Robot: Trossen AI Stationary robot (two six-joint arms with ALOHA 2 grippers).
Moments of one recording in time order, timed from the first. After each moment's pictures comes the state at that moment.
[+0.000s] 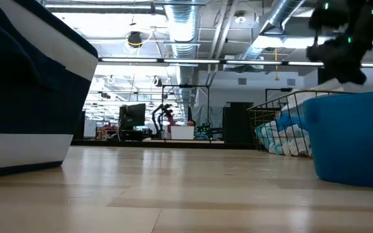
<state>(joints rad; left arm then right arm) 0.10 0.75 1.07 -0.14 -0.05 -0.14 -0.45 0.75 0.66 -0.93 0.15 0.40</state>
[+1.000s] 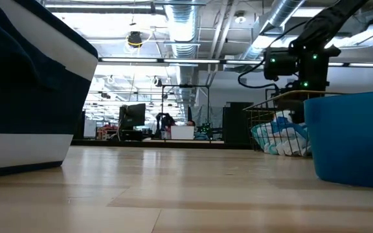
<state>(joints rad) 0.10 0.75 1.06 -0.21 -0.05 -0.16 -0.44 1.42 0.69 -0.71 0.15 0.44</state>
